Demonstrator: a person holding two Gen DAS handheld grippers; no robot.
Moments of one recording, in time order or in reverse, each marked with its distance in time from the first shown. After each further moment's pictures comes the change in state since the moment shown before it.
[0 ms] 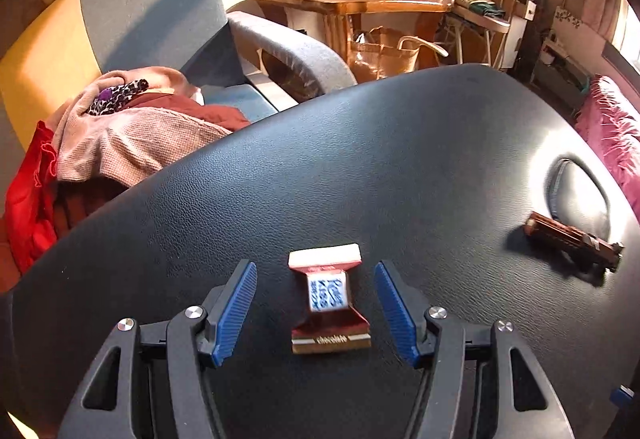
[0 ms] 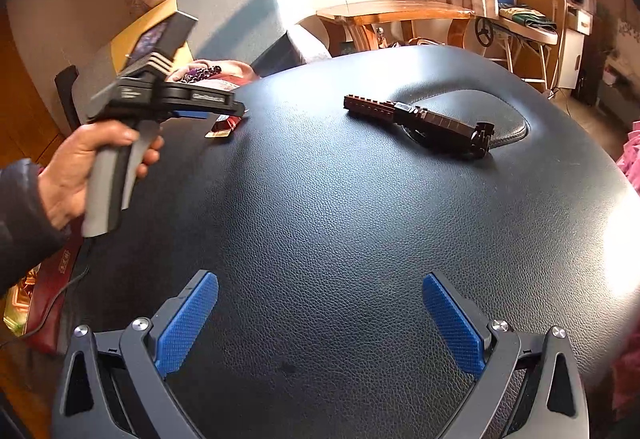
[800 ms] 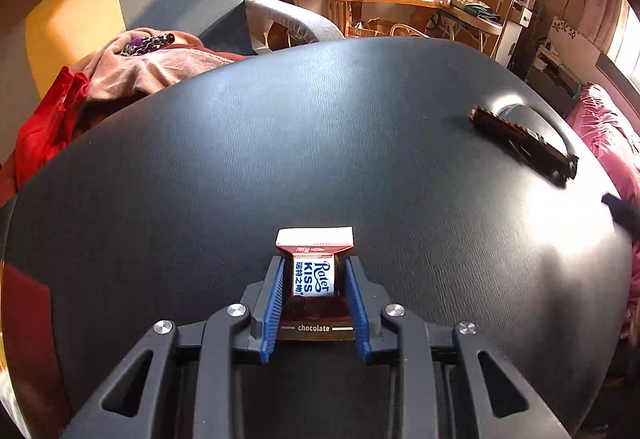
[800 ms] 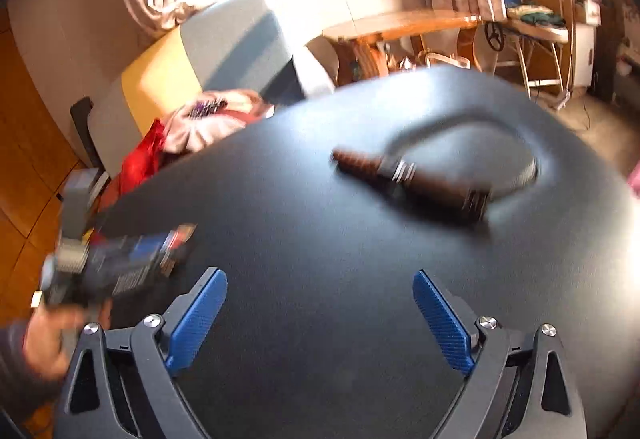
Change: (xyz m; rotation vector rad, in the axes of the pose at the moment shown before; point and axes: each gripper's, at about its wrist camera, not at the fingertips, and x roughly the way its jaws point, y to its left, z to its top) left arm -0.069 -0.010 -0.123 -0.067 0.006 -0.046; right arm 0.012 -0.051 0.065 0.024 -0.060 0.099
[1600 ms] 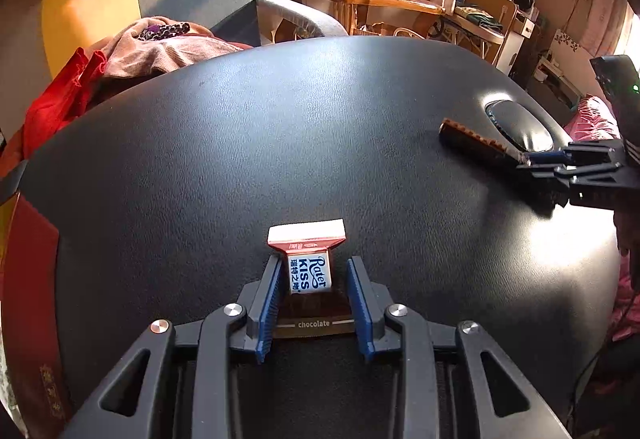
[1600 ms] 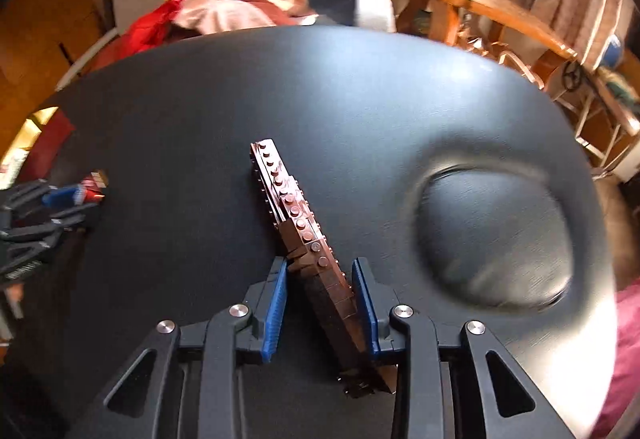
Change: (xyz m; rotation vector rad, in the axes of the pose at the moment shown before) left arm -0.024 0.003 -0.037 -0.047 -0.009 -0.015; right arm 0.078 0.026 0.030 -0.389 0.355 -0.006
